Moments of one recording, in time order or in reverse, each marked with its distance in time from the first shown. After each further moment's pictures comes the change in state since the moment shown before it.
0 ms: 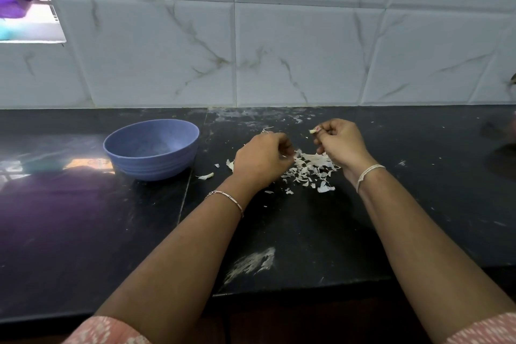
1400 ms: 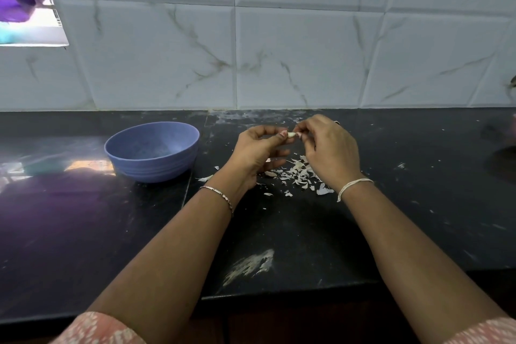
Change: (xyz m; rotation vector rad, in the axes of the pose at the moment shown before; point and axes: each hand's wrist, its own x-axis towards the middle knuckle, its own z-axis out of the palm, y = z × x) left_hand 0.001 0.003 -0.012 -1.168 -0.065 -0.388; right_hand -0.023 -0.011 0.010 -0.607 0.154 -0.586
